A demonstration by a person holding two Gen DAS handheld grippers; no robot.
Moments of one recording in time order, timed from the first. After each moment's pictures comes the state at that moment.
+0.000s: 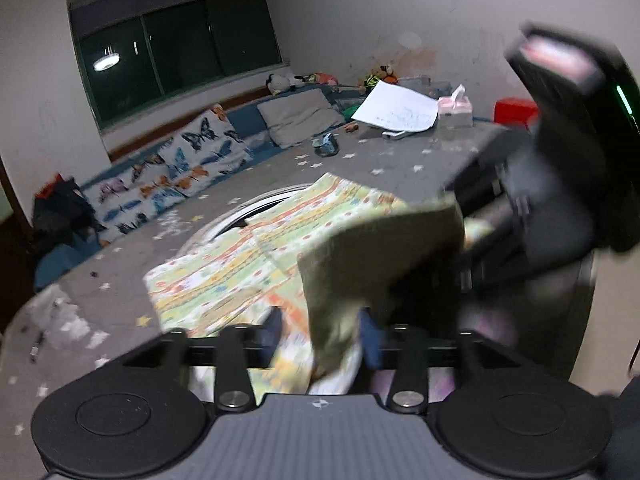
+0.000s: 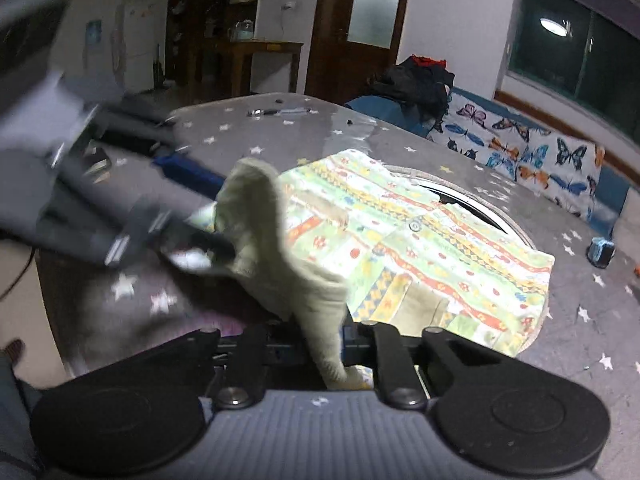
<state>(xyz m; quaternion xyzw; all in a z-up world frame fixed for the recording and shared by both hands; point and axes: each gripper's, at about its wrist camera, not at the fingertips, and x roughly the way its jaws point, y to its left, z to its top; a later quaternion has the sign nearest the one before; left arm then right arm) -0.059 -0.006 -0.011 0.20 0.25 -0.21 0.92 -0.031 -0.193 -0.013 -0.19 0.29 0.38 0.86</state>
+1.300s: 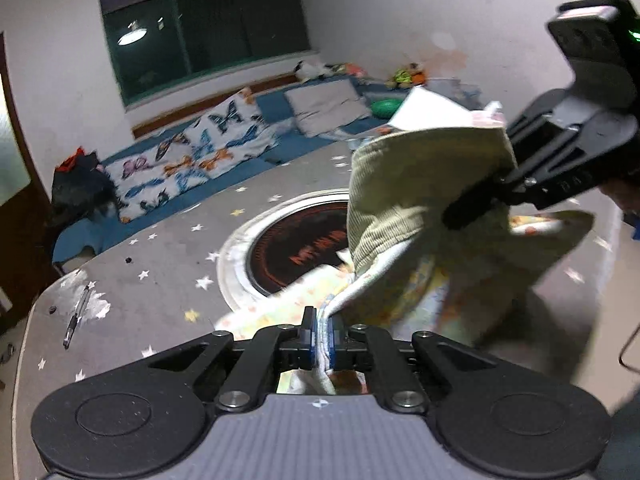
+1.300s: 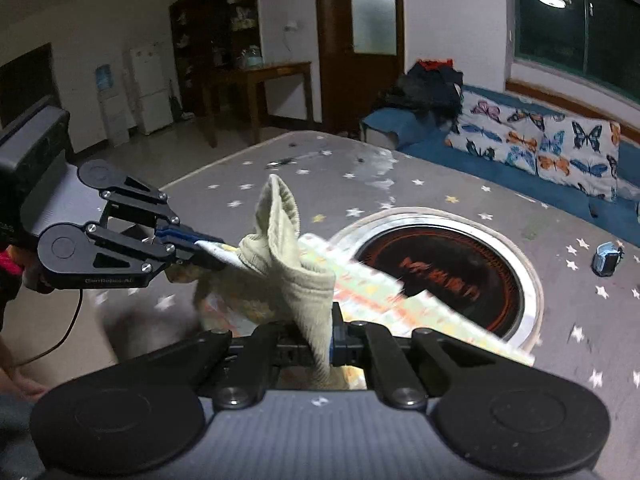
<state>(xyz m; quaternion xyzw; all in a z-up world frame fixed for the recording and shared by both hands) -0.016 0.032 0.038 0.15 0.29 -0.19 0.93 0.012 -0.216 0.067 -0.12 0.31 0.42 0.84</state>
